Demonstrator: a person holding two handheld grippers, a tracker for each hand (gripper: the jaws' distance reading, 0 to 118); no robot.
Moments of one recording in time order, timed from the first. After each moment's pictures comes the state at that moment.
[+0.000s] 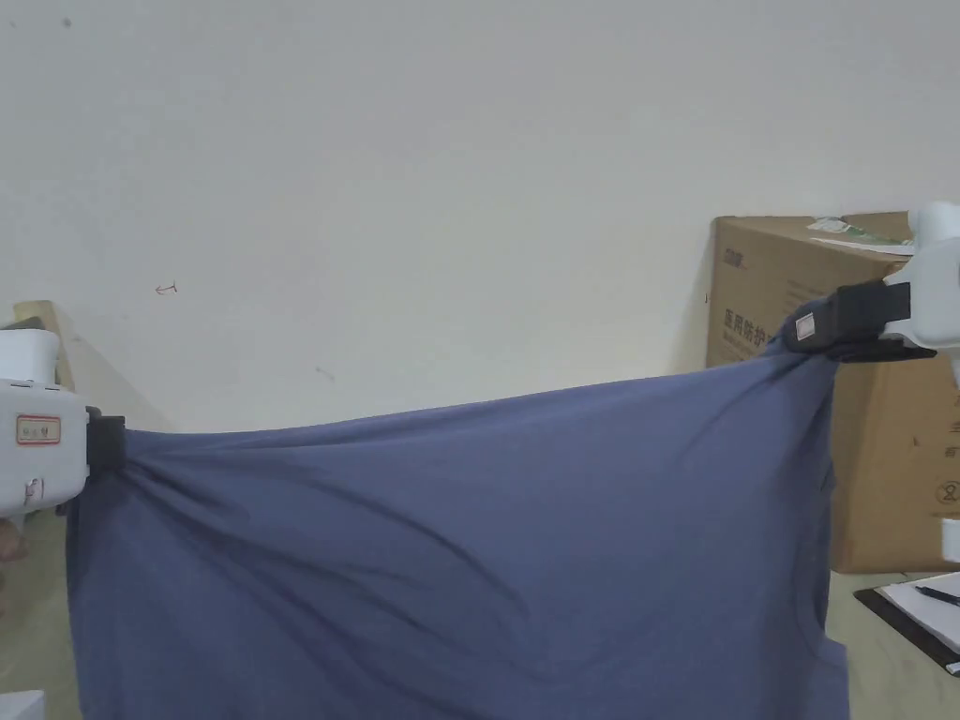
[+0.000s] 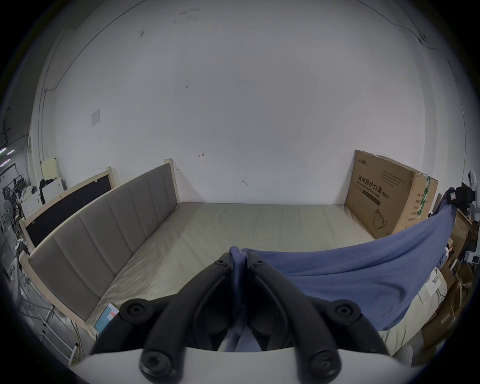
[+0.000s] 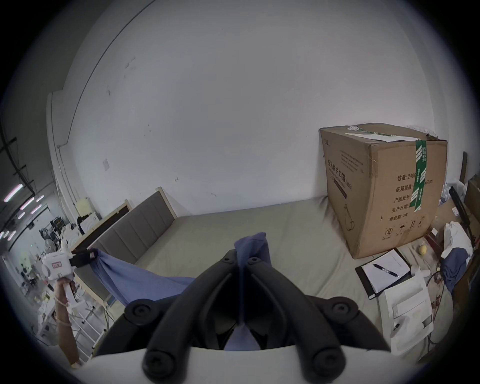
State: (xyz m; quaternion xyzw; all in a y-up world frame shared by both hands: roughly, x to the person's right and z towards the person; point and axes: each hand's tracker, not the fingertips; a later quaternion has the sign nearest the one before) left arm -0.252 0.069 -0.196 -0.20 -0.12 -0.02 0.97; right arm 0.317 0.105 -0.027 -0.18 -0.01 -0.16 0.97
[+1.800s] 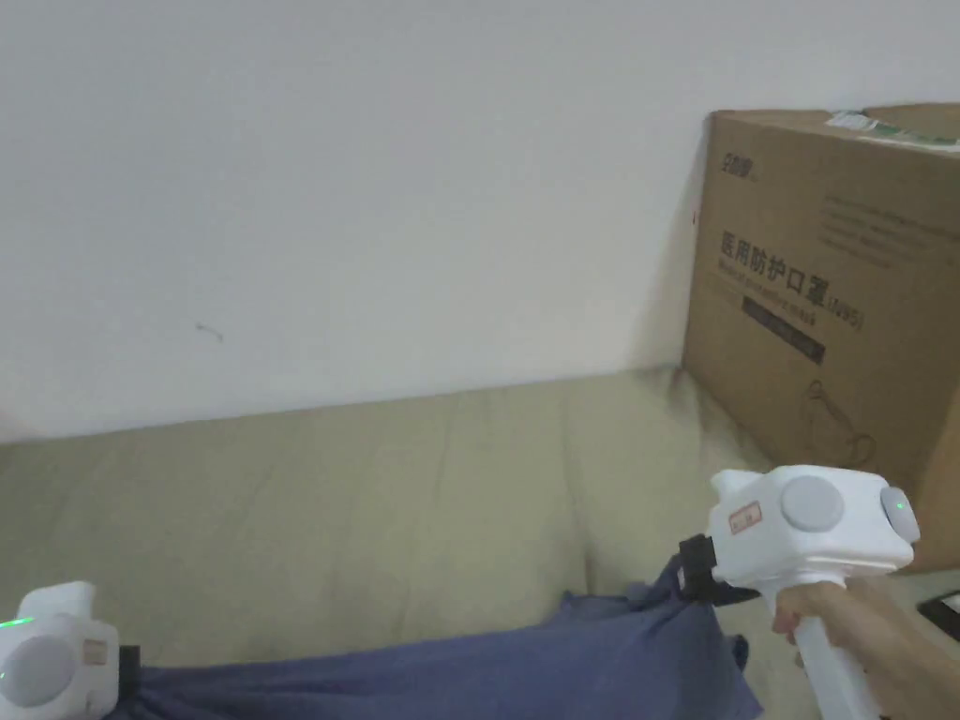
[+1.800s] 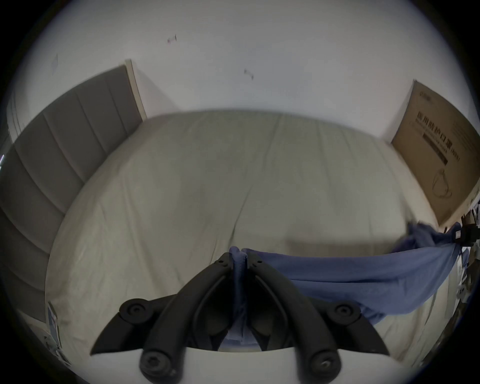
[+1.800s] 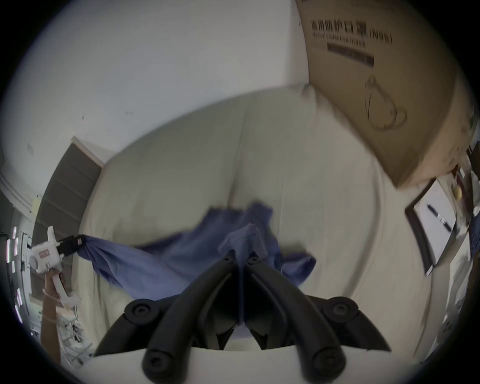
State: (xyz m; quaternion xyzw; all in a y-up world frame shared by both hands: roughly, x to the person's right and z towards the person) left arm -0.147 -0.227 -0.513 -0.44 -0.10 -0.04 0.89; right arm 0.374 -0.203 -0.312 -0.46 -0.10 -0.21 0.86
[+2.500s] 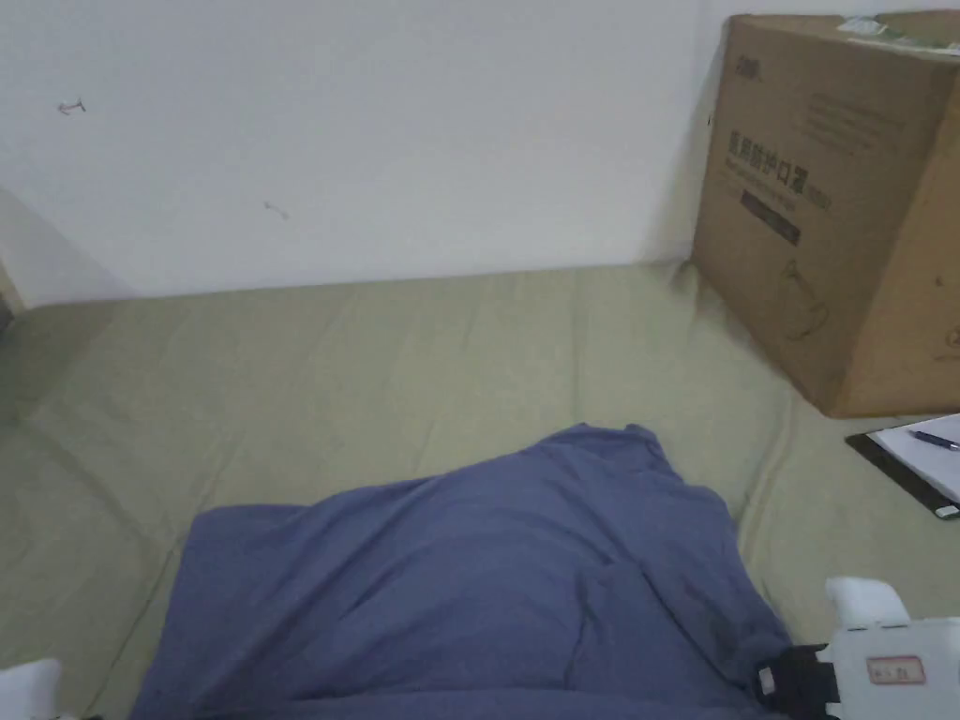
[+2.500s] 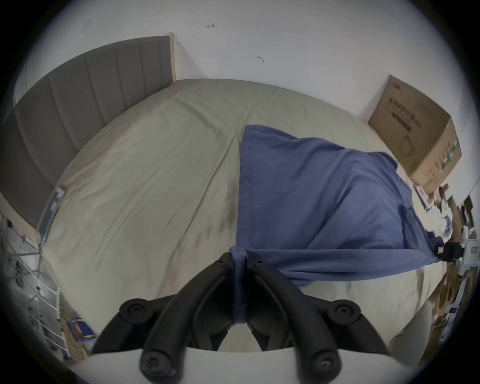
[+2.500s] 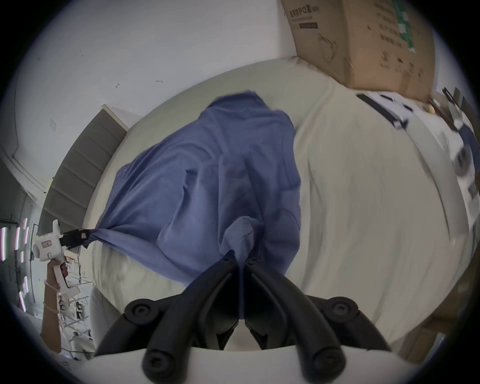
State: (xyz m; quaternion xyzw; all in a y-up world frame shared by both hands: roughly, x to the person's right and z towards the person) left arm -0.293 -0.237 -0.186 -0.46 -0.10 0.00 0.88; right arm 0.258 -0.236 0.026 -0.46 -0.06 -0.23 0.86
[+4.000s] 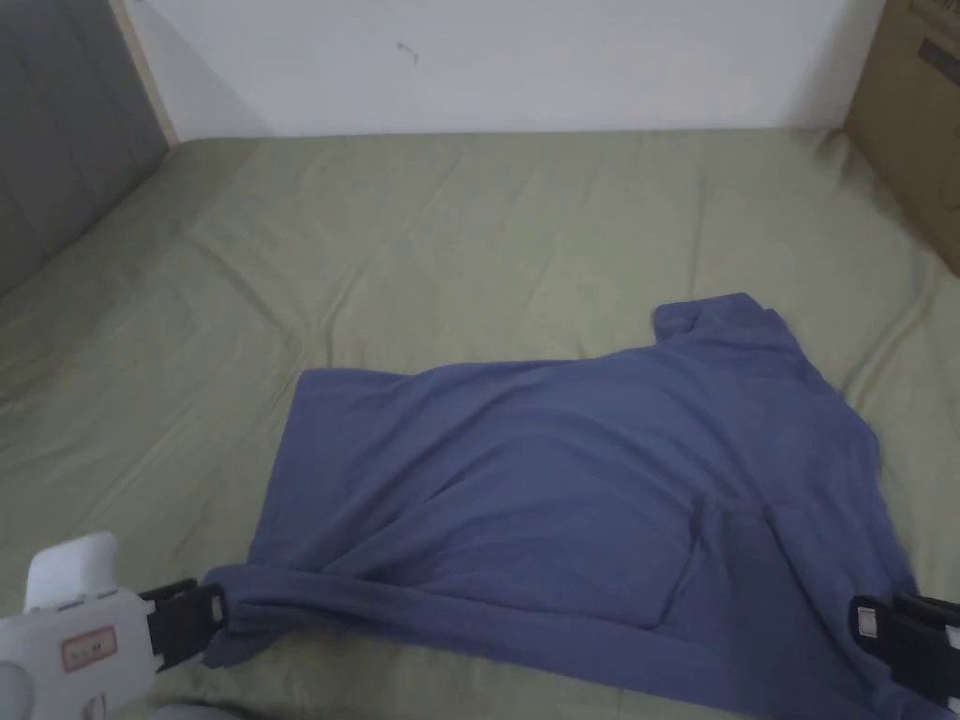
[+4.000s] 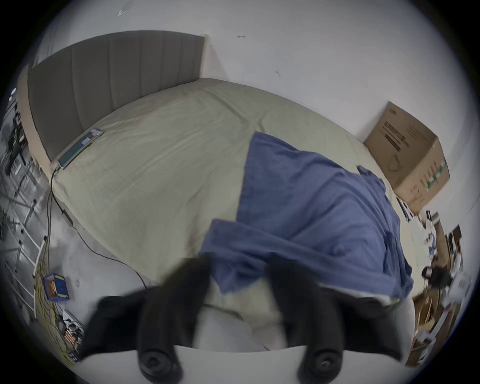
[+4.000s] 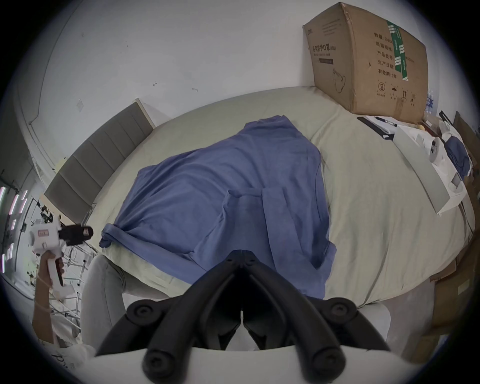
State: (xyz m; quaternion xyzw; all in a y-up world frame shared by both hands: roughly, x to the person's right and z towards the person) left arm -0.353 -0.234 -0.068 -0.44 -0.08 0.10 0.89; right arm 0.168 -0.218 0.120 -0.39 -0.04 -0.17 0.90
